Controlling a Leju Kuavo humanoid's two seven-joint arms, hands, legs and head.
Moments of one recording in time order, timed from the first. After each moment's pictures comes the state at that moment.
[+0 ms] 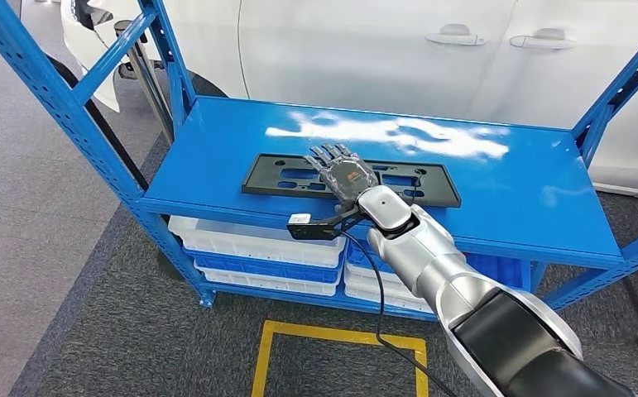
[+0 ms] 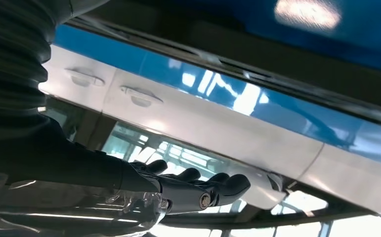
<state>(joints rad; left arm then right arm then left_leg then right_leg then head) 0.02 -0.14 0.85 -0.17 -1.45 0.11 0.04 -0.98 0.07 0.66 -0.42 1.32 -0.28 -0.09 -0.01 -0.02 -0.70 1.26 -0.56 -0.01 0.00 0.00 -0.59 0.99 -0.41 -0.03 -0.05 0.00</state>
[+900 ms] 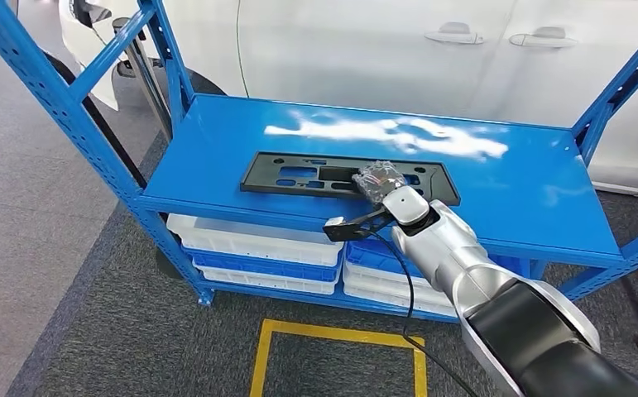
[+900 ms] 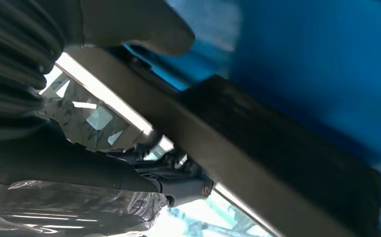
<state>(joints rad) 0.03 -0.14 0.86 -0.17 -1.45 0.11 0.04 -1.02 0.01 0.66 -0.32 1.46 -0.10 -0.02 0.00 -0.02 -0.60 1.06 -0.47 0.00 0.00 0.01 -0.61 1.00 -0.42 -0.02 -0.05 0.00</state>
